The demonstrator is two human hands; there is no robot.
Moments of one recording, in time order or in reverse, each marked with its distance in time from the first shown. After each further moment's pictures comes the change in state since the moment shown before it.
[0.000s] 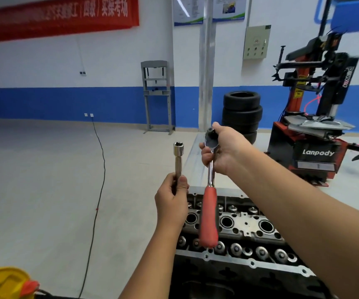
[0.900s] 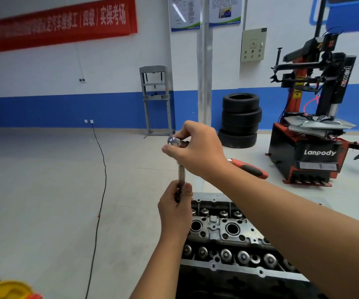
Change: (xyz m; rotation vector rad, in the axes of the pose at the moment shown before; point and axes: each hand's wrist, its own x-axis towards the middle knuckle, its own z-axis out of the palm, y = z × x) left_hand 0.001 -0.004 0.000 -0.015 0.005 0.010; right_hand -0.004 0.028 0.031 -1.058 -0.077 -1.017
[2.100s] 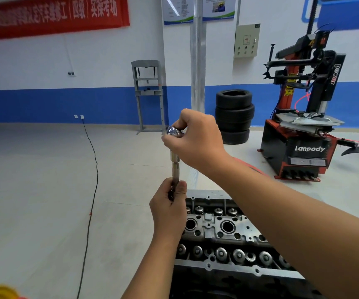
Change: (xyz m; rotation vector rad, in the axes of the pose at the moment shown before) left_hand -0.001 0.000 0.000 0.047 0.014 0.000; right_hand 0.007 0.004 -0.003 -0.109 0.137 -0.121
